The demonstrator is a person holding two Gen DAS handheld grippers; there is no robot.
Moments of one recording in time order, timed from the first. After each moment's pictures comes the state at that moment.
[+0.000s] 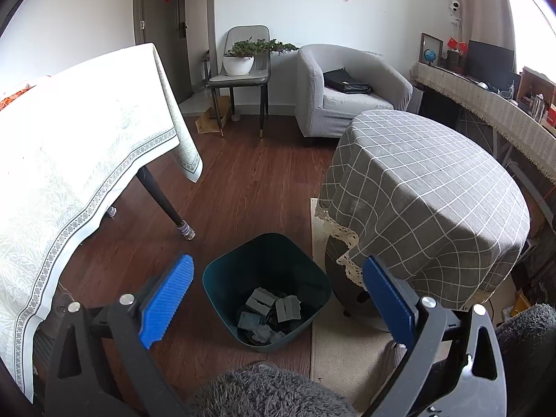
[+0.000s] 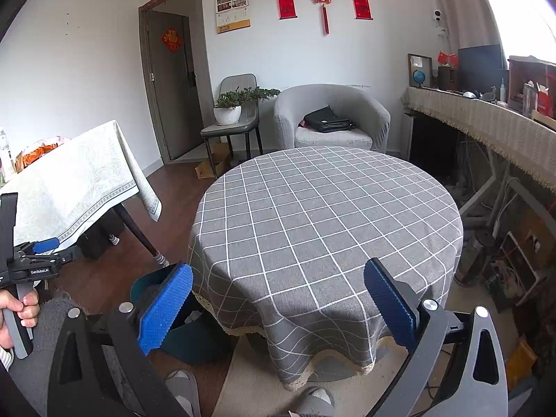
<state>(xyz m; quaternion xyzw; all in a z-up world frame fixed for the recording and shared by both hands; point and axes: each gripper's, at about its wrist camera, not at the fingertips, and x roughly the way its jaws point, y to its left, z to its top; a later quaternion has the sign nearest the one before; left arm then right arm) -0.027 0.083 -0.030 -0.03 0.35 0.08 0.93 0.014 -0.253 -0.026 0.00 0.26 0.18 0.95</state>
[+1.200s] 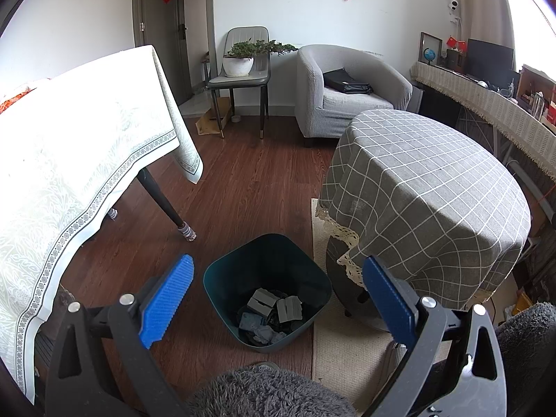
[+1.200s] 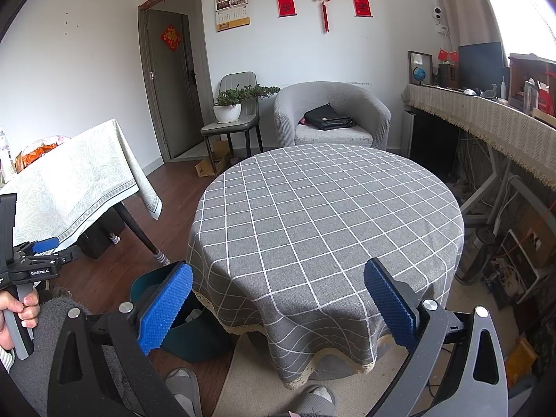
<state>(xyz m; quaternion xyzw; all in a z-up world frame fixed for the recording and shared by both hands) -0.028 0.084 -0.030 -0.03 0.35 0.08 0.93 0.015 -0.254 -0.028 0.00 0.27 0.18 0.95</state>
